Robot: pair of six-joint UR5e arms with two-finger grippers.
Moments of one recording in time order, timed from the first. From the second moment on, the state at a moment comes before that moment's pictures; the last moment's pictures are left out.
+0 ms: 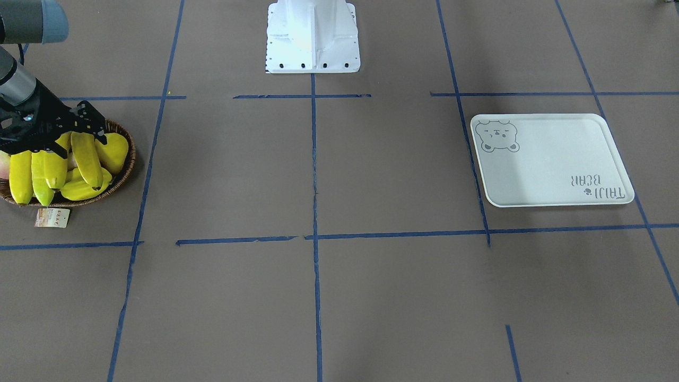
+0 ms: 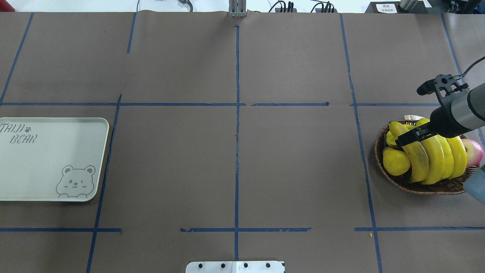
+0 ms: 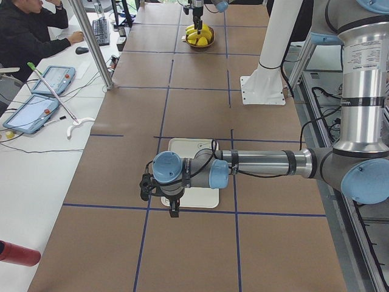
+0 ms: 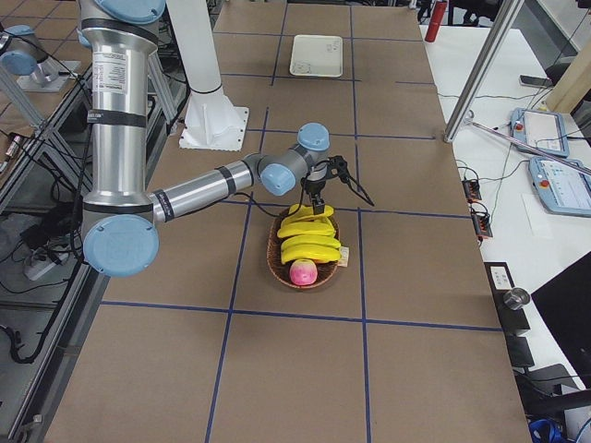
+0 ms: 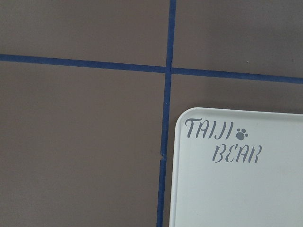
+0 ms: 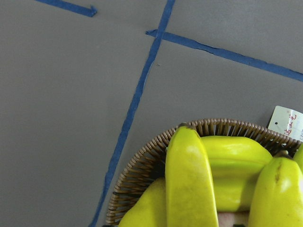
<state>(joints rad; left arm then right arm) -1.58 -1.49 -1.63 -1.61 -2.46 -0.06 0.93 -1.63 1.95 -1.25 2.20 0.54</state>
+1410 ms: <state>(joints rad) -1.58 -1.49 -1.63 -1.61 -2.46 -0.06 0.91 -1.66 1.93 -1.25 2.20 0.51</state>
